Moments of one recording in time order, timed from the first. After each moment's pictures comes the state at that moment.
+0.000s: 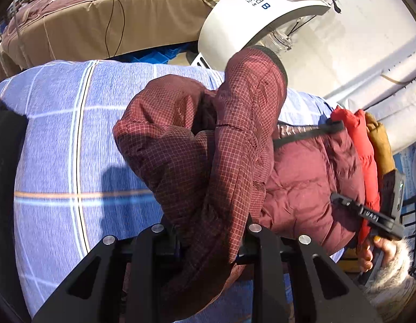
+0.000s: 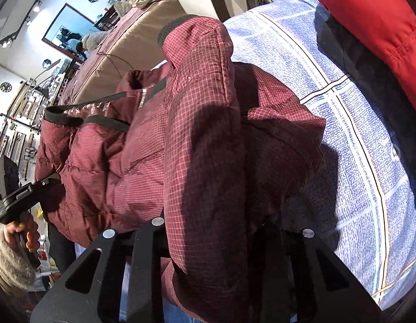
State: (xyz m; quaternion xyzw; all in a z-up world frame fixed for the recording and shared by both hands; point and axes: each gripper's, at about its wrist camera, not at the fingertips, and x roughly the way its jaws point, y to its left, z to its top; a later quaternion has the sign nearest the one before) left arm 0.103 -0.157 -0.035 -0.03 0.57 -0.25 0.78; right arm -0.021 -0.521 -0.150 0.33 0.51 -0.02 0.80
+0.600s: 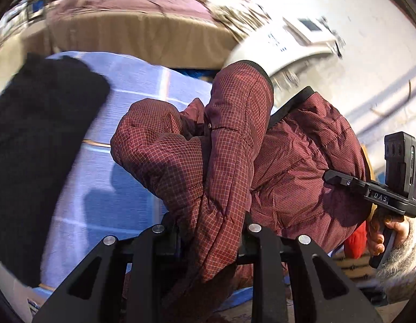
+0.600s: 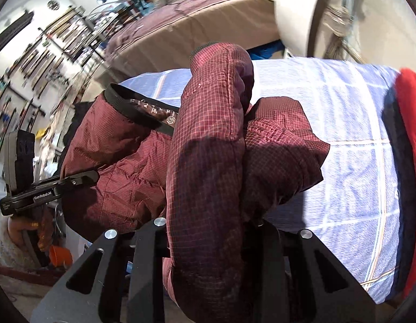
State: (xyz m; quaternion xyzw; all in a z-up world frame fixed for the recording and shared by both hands) left arm 0.009 0.046 0.024 -0.12 0.51 -0.20 0.83; right arm -0.030 -0.360 -0.029 0.16 0.52 0.11 0.83
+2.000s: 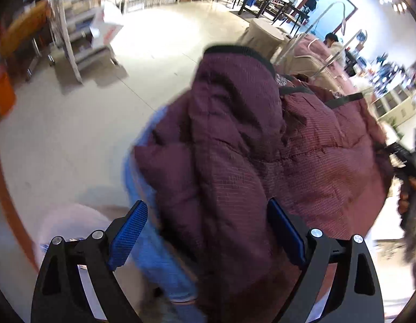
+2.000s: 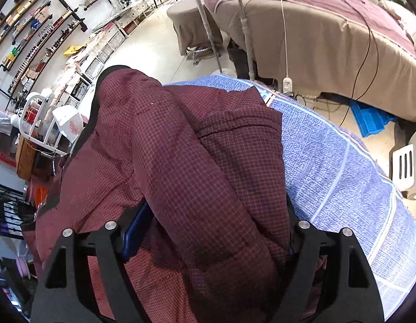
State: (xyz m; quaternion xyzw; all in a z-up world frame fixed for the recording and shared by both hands) left arm -0.074 0.437 -0.058 -0.31 0.45 0.26 0.80; right arm 0.351 0.162 -0.090 -0.02 0.55 0.28 0.78
